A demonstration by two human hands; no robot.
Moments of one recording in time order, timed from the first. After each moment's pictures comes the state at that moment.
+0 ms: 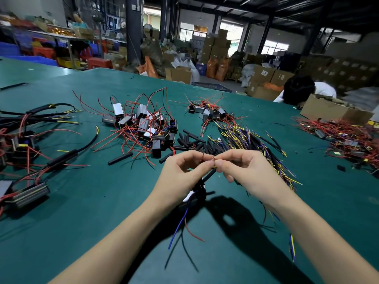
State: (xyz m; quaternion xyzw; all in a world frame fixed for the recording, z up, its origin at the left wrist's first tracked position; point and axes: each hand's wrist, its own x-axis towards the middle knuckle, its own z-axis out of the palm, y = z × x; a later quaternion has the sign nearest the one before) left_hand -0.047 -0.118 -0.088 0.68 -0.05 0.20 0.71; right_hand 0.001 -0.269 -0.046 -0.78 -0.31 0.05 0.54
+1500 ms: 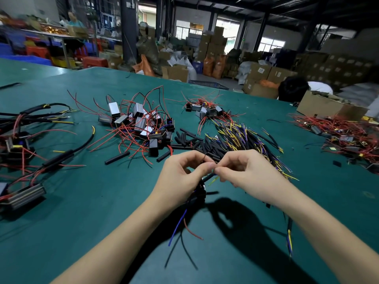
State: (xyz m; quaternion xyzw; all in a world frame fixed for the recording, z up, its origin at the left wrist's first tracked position) left_hand -0.047 -0.120 -0.090 0.74 -0.09 0.23 0.62; right_hand -0.005 -0.276 -0.040 -0.86 -0.31 0.05 0.40
